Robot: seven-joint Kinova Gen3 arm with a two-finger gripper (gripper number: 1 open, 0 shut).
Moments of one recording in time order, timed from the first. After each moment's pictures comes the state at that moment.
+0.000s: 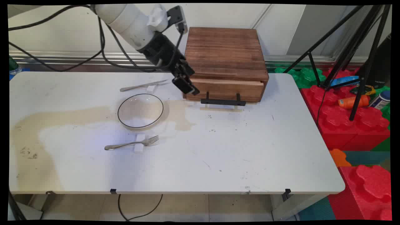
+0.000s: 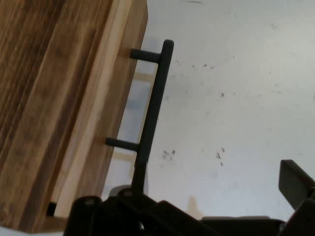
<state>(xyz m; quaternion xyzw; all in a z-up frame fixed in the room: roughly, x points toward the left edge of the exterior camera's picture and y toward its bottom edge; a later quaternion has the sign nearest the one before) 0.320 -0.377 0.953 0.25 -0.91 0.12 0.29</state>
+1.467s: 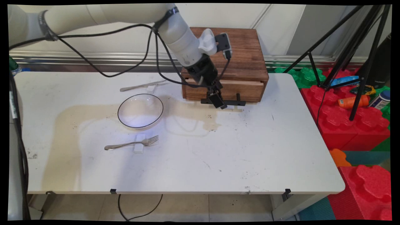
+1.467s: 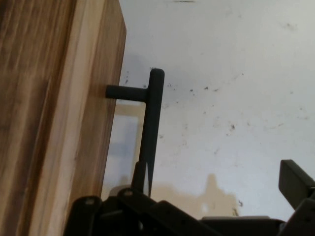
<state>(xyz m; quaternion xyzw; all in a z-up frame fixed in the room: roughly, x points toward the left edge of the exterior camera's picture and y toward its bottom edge) 0.228 -0.446 0.892 0.21 -0.94 0.10 0.25</state>
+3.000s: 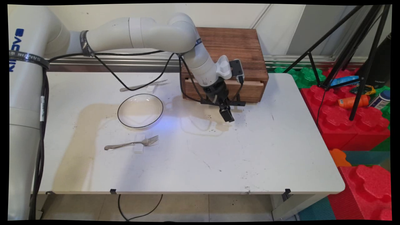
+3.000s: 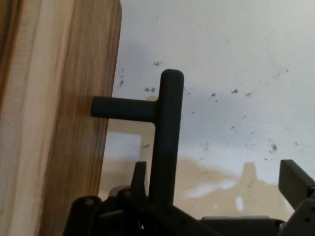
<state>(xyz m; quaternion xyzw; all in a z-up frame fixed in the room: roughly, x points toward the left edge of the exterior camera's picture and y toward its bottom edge) 0.187 -0.488 0.806 0.21 -0.95 0.09 0.23</state>
